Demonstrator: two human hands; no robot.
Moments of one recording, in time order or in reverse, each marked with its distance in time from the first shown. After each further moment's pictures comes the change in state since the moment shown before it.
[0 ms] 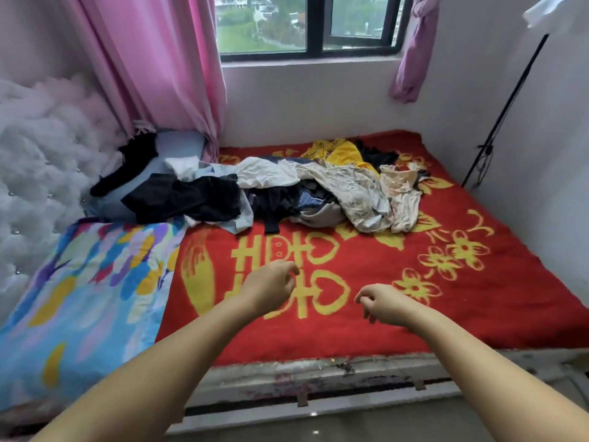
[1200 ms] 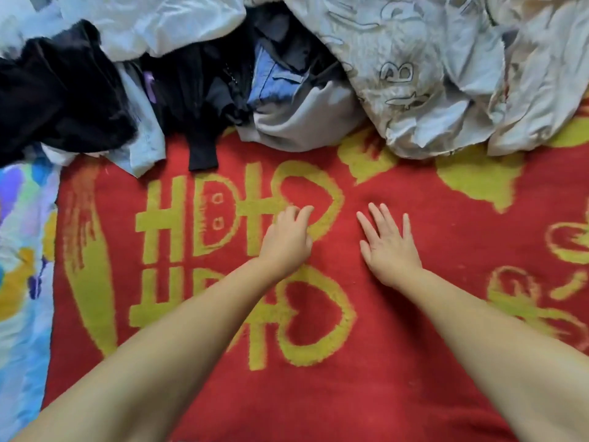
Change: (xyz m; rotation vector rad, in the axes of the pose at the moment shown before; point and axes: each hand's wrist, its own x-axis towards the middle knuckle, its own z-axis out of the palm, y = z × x) left_hand 0.435 -0.111 0.327 0.101 -0.318 -0.281; right_hand 0.501 0.268 0.060 -0.354 0.016 -0.049
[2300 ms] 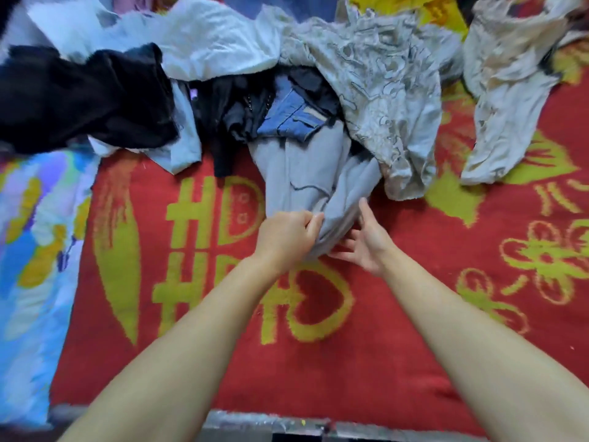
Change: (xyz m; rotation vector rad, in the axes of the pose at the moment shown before) left_hand -0.090 0.018 -0.096 -0.114 0.288 0.006; right_hand -0.040 -0.092 -0.105 1.824 -0.287 0.408
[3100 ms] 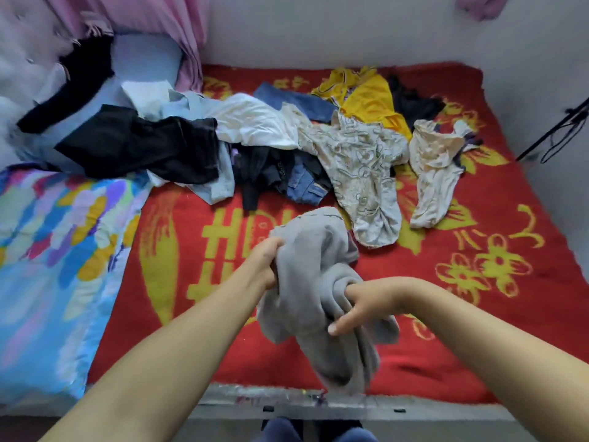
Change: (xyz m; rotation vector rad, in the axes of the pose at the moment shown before) left_hand -0.128 -0.005 -0.150 -1.552 -0.278 -0.821; right_hand -0.280 -0.021 0.103 -1.744 -0.497 0.037
